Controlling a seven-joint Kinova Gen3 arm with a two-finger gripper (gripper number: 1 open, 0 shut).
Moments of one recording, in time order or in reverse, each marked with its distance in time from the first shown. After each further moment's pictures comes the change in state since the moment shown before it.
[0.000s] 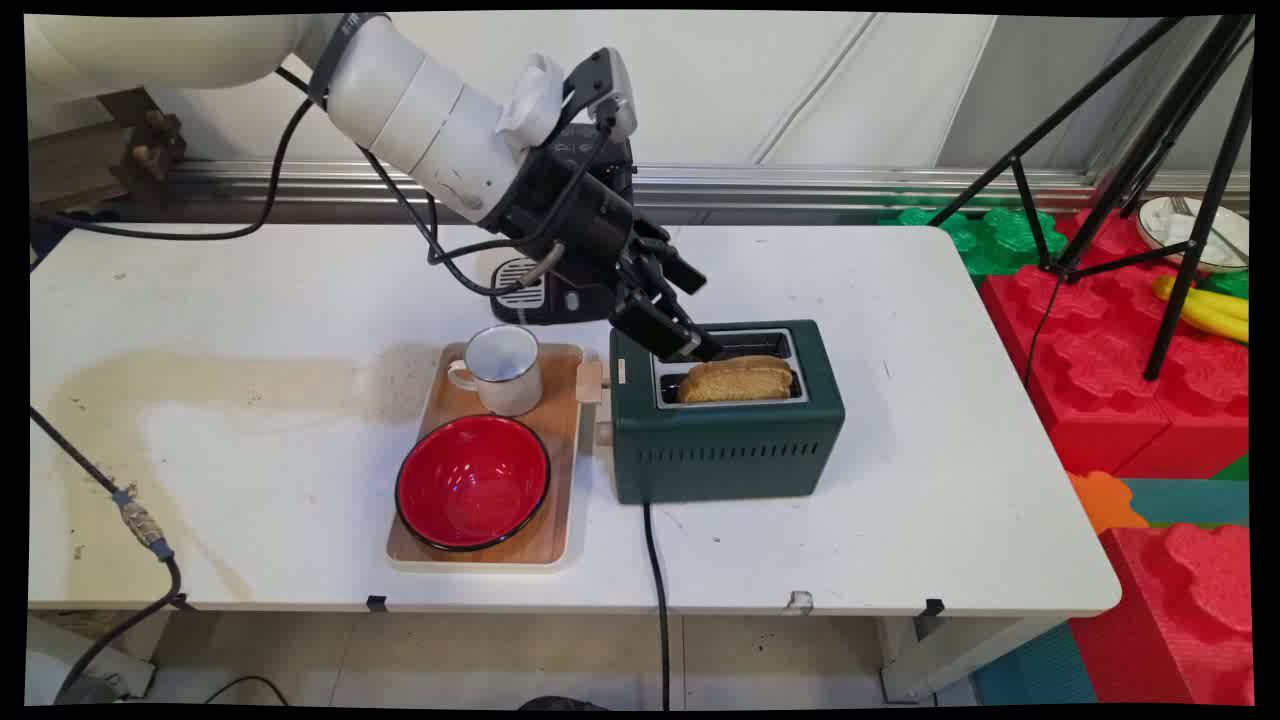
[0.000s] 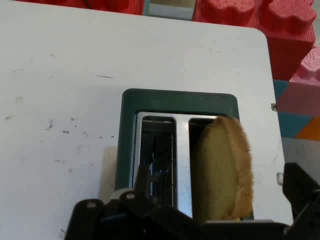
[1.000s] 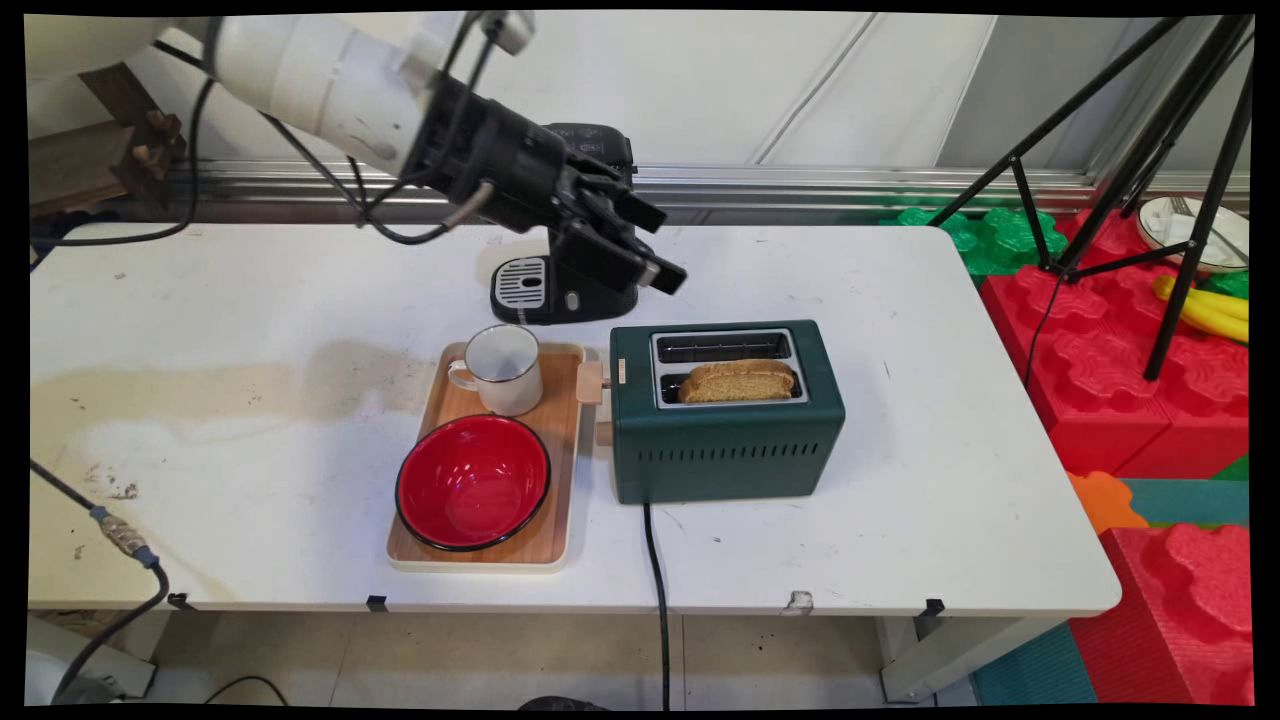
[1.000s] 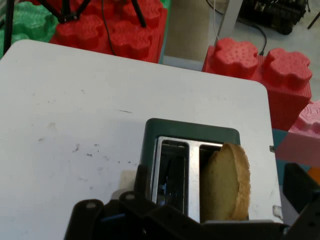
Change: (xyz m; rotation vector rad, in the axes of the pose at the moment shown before) arm -0.019 -0.007 -0.060 0.031 0.154 -0.066
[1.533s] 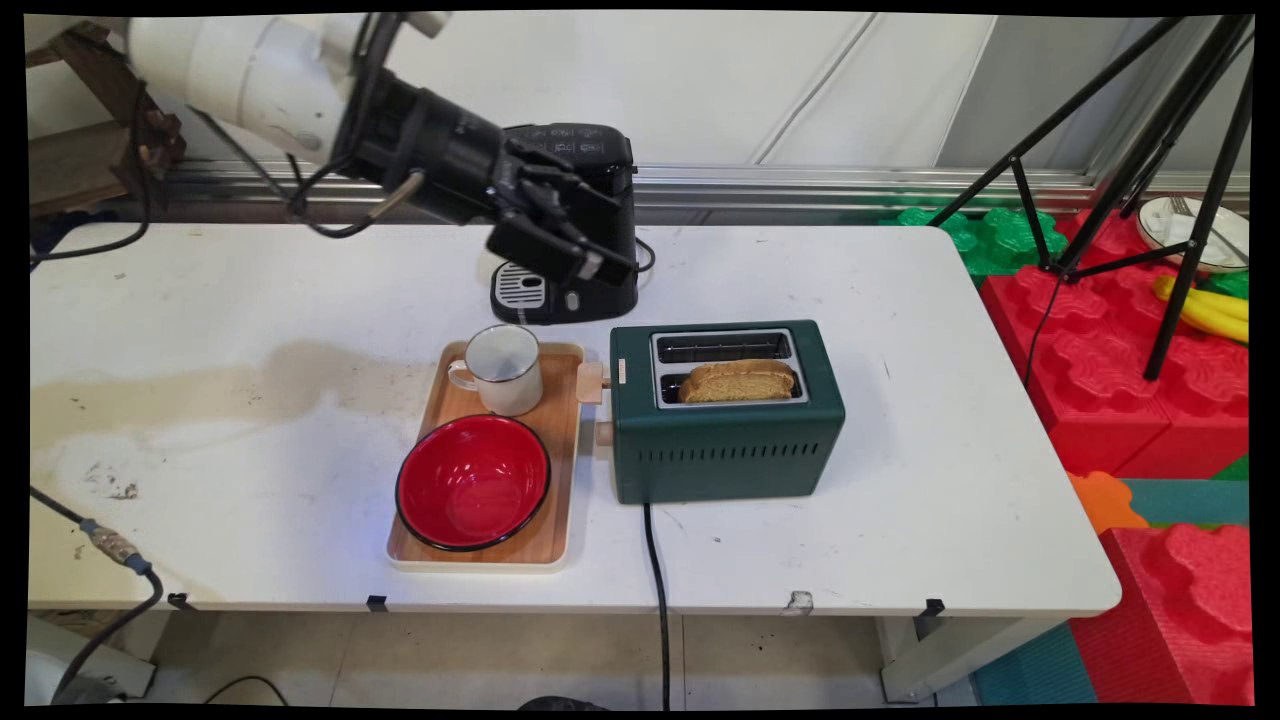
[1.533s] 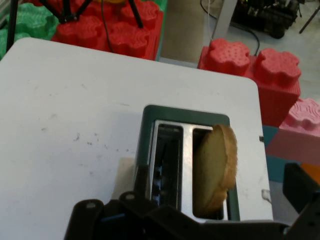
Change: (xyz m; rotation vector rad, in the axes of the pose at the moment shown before) arm -0.018 -0.003 -0.040 -0.012 0.017 -0.006
